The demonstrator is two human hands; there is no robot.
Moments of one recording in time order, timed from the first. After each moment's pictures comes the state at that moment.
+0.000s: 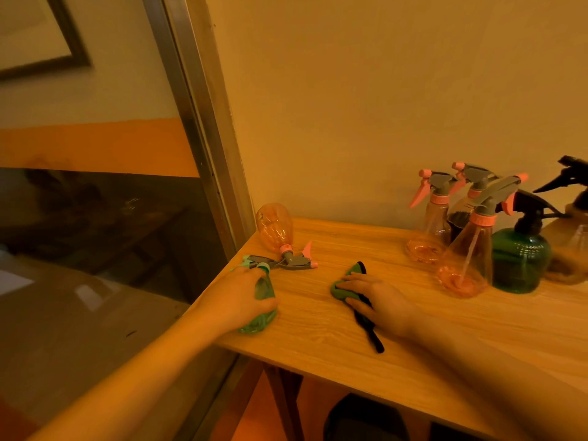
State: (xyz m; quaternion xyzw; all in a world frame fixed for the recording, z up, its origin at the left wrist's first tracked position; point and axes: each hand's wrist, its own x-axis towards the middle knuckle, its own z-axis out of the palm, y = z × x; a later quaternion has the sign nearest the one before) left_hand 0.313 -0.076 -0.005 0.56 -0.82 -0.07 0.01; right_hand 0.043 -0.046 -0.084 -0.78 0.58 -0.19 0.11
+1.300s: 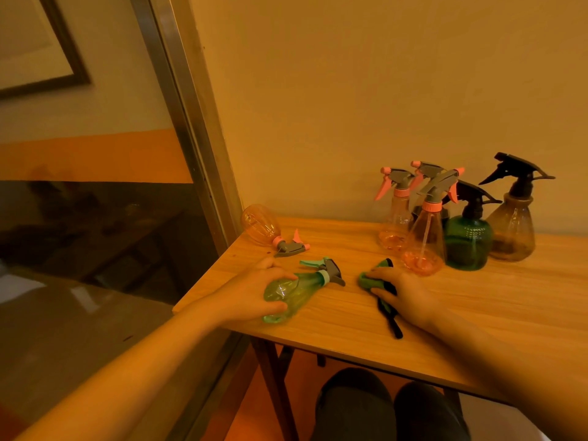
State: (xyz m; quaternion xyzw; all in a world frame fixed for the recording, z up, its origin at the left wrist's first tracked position) left_hand 0.291 -0.042 -0.011 0.39 -0.91 -0.16 0.06; right_hand -0.016 0.023 -0.085 -0.70 0.65 -0.28 0.11
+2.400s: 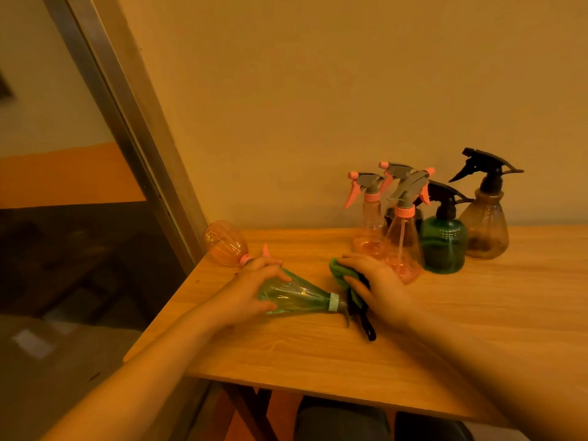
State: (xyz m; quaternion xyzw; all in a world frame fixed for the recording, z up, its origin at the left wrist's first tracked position) left_hand 0.237 -0.105 -0.025 0.33 -0.92 -0.19 0.11; right_hand -0.021 -0.003 -0.072 -0.68 0.63 -0.37 0.07
